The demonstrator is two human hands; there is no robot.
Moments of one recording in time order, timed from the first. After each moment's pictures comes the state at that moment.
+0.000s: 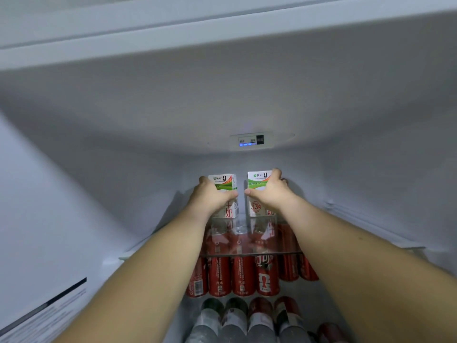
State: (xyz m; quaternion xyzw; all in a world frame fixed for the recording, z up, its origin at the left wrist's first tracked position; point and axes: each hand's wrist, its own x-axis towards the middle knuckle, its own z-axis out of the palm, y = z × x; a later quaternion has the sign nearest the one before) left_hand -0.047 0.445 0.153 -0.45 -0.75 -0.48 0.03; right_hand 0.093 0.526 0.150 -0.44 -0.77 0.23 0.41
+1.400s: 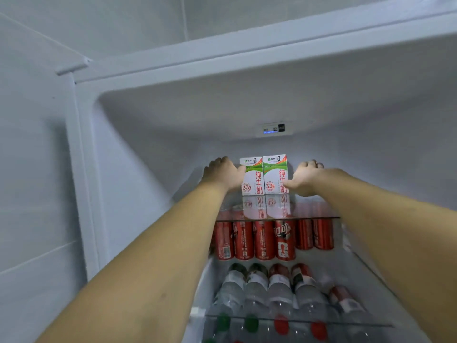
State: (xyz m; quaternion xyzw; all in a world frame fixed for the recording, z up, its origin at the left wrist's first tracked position) left_hand -0.031 0.377 0.169 -0.48 -0.81 -0.29 0.15; right_hand 0.139 0.464 0.160 -0.56 -0.80 0.02 0.19
